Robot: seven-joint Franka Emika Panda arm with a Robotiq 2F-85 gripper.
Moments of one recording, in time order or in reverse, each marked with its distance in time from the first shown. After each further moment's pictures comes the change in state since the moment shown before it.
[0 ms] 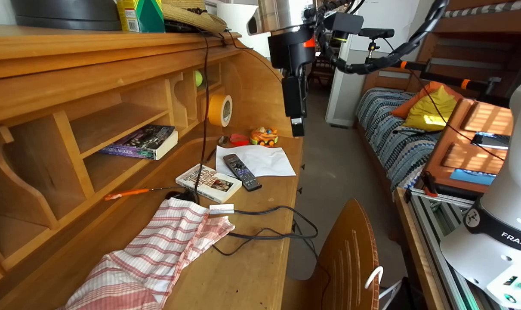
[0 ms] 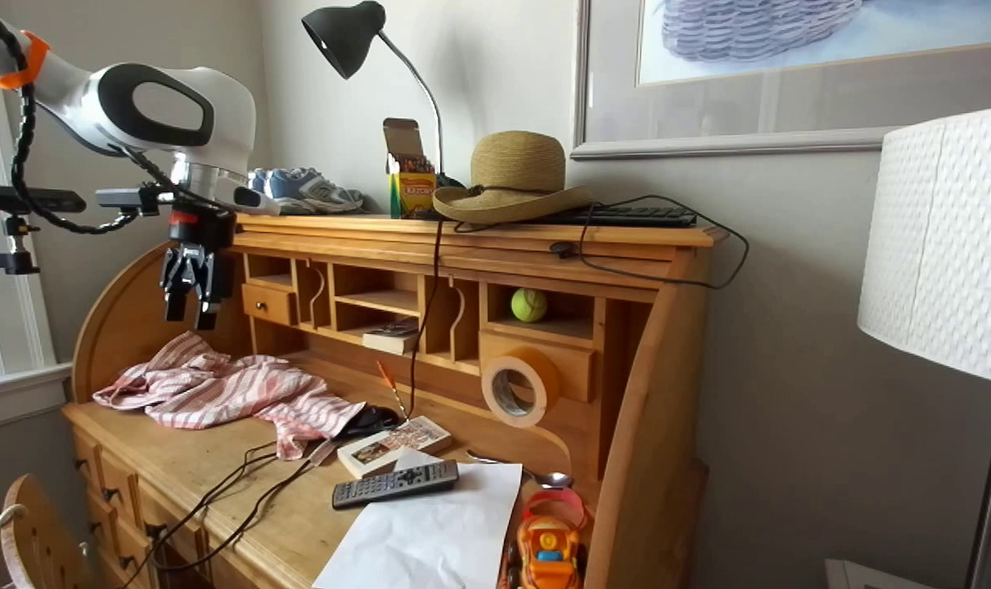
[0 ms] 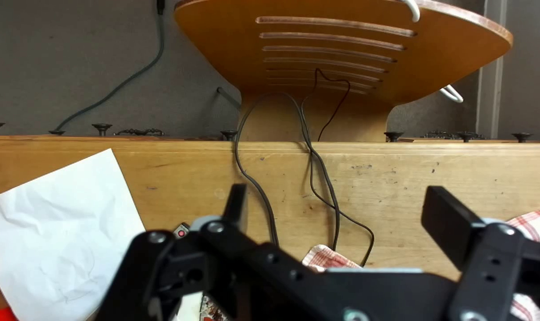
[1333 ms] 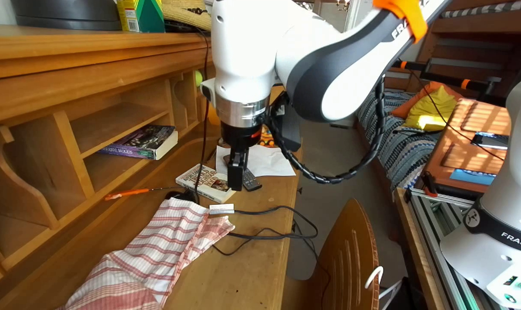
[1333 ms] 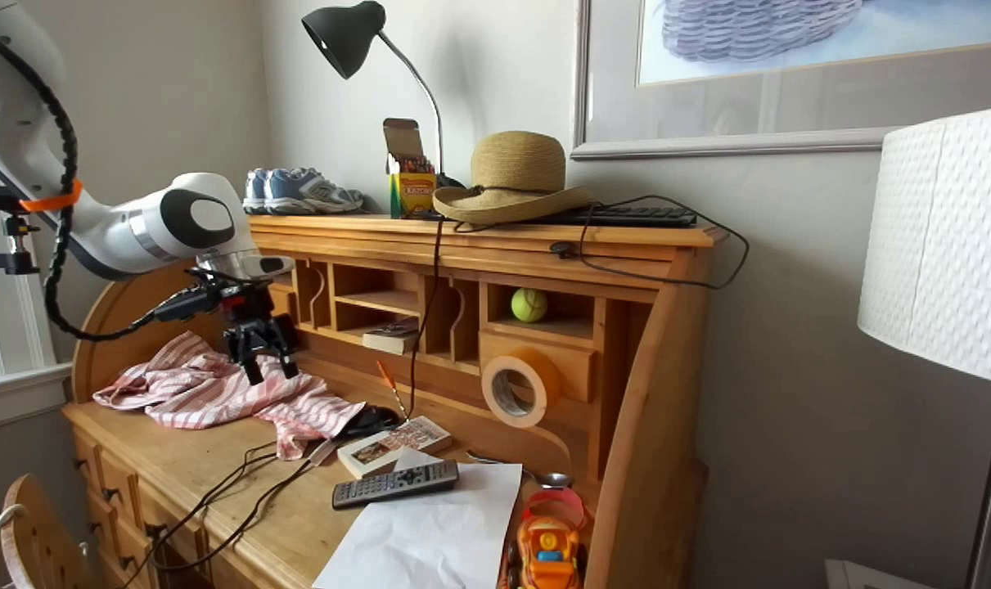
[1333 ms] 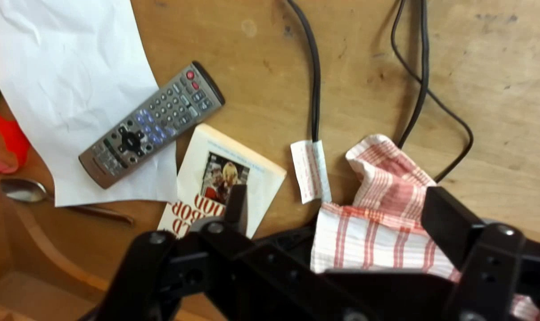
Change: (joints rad) arm 0.070 0.325 0.035 -0.030 -0.522 0.614 0.358
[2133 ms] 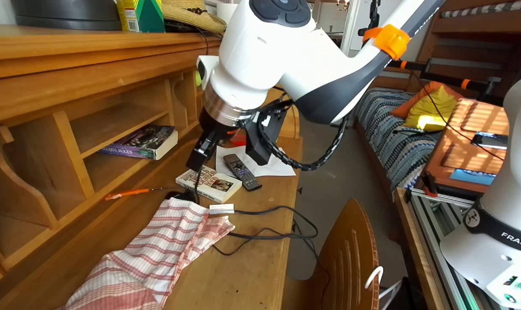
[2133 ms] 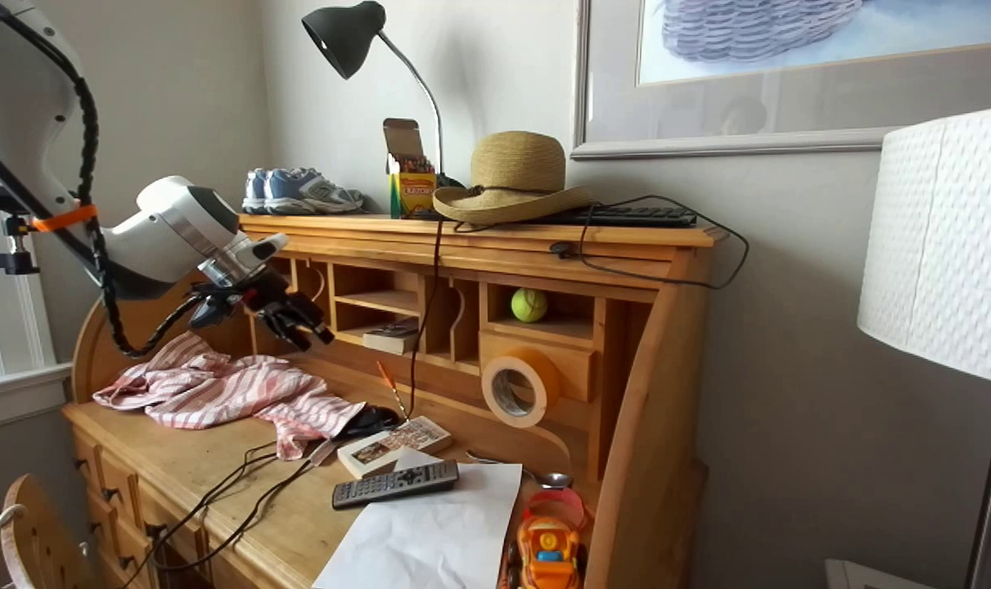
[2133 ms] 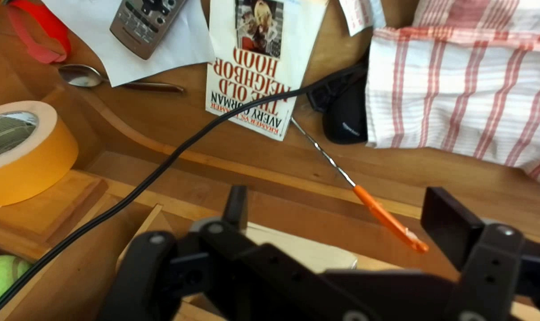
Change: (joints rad) arm 0.054 0.035 -0.097 0.056 -0.653 0.242 0.737
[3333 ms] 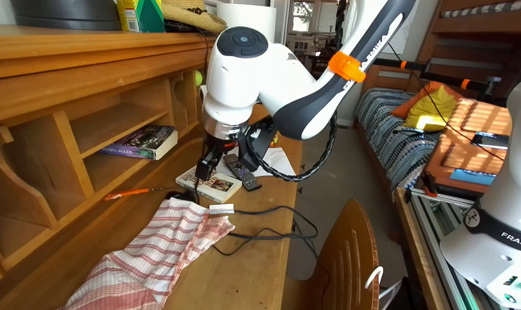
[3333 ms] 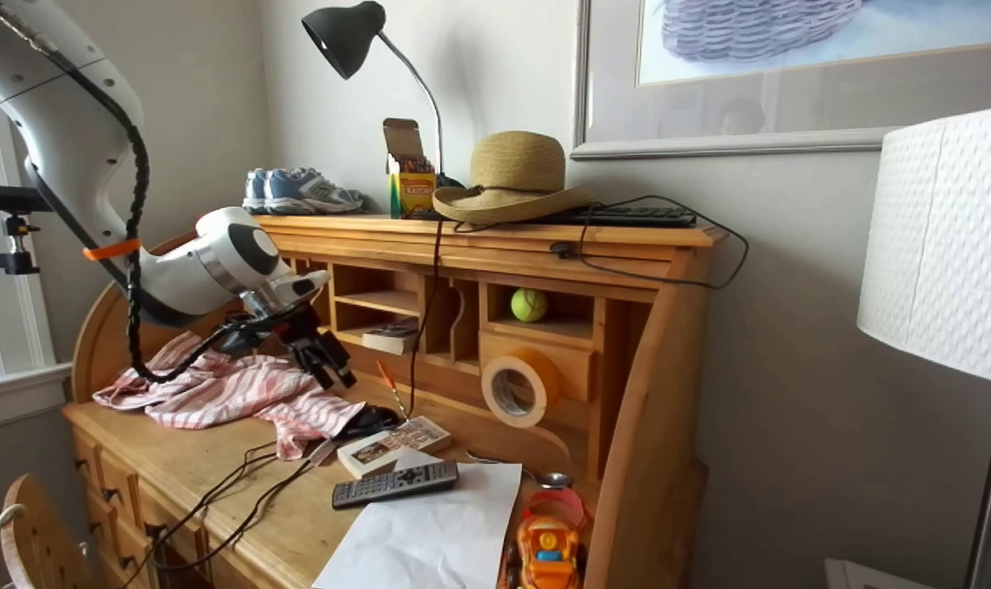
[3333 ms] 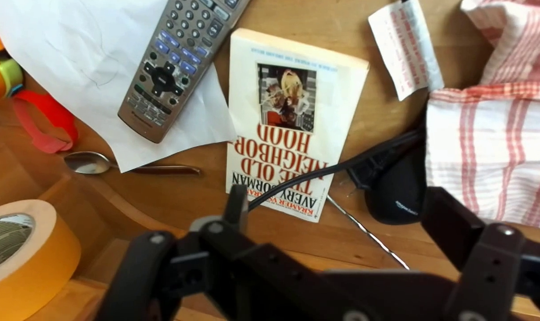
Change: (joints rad) arm -0.073 0.165 -0.014 0.086 0.199 -0.014 -0.143
